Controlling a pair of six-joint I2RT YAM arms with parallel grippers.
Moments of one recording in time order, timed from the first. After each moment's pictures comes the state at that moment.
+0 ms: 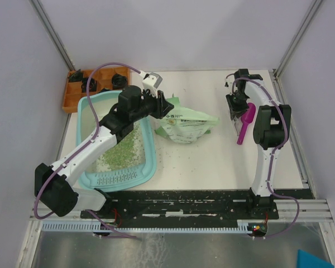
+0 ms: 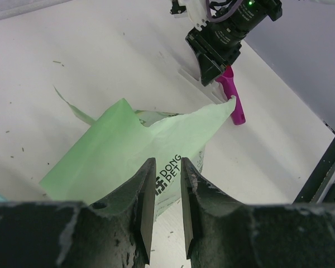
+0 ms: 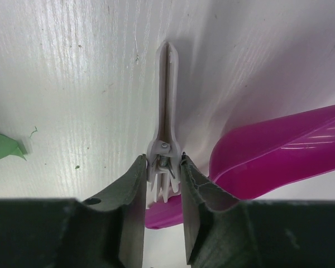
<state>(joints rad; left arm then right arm) -0.58 1.33 1.17 -0.09 0.24 -0.22 0.04 2.22 1.89 -1.05 -0.02 -0.16</state>
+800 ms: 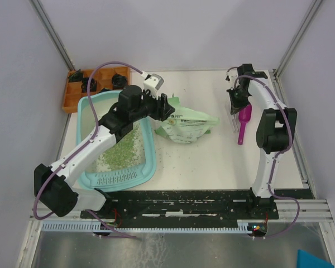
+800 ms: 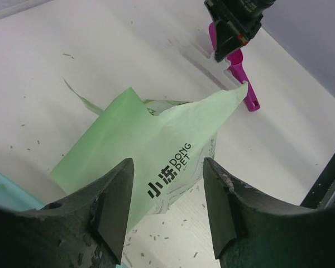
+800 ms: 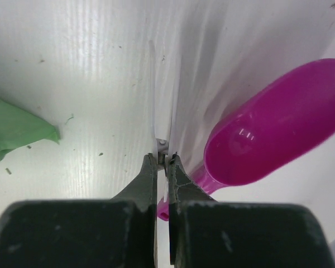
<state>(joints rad) -0.58 1.33 1.18 -0.16 0.23 -0.16 0.04 2.14 1.86 -1.02 -0.10 -0.17</state>
